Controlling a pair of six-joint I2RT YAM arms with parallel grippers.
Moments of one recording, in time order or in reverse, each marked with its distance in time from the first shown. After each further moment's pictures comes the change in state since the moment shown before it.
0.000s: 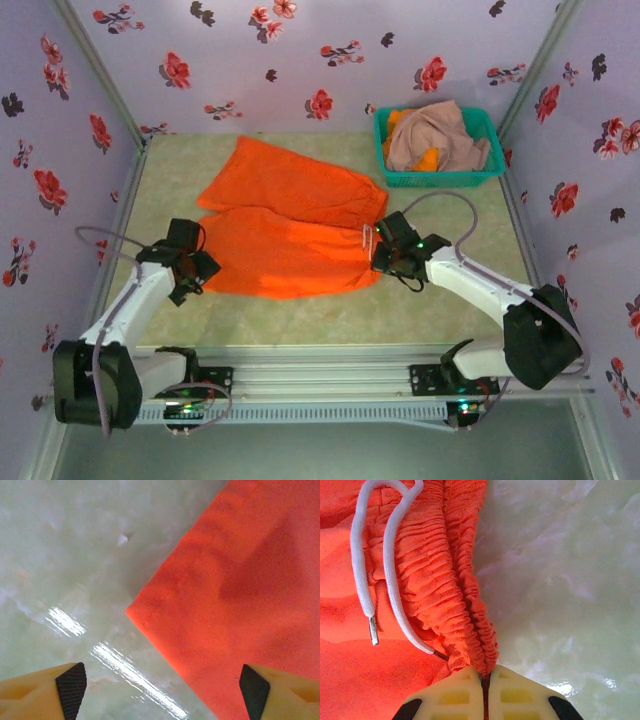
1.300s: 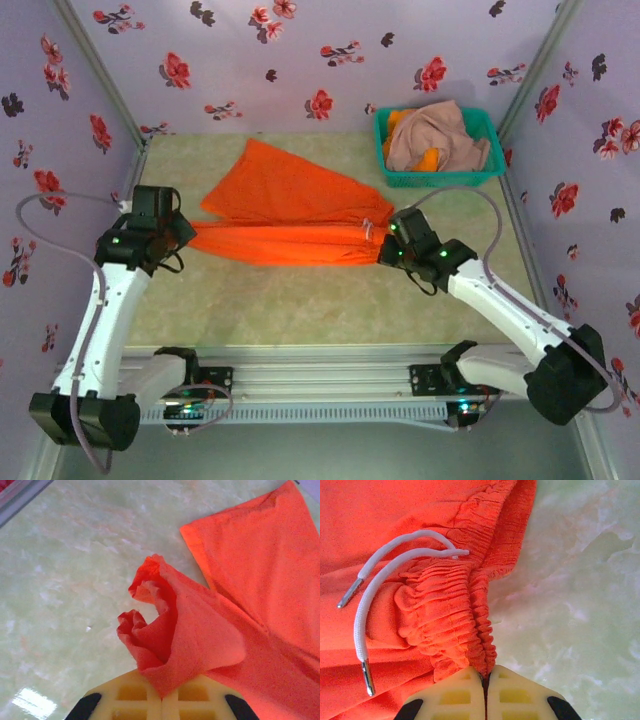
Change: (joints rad) left arm 0.001 -0.127 0.428 -0.194 -0.085 0.185; right arm 0.005 -0.215 0.040 -0.064 0.021 -0.046
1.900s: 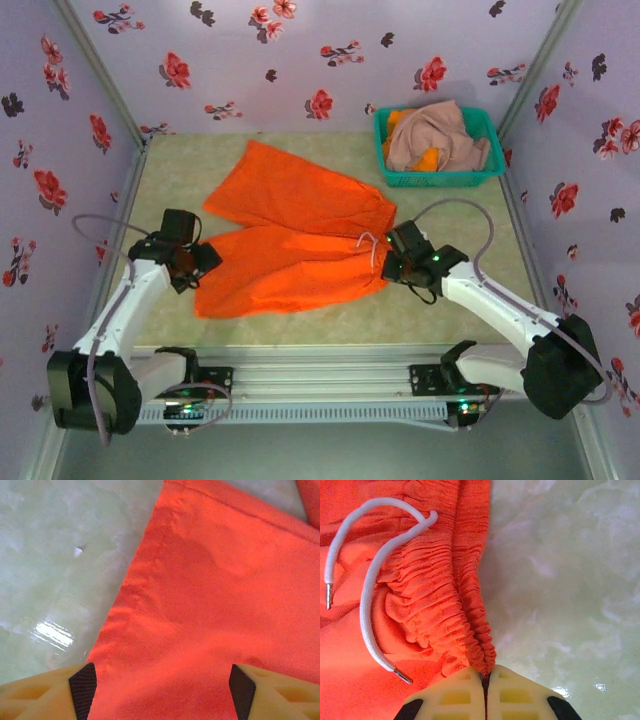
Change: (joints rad) left arm -0.001 0.067 -0.320 0.134 0.156 -0.062; right arm 0.000 0.042 -0.103 -0.036 0.010 0.032
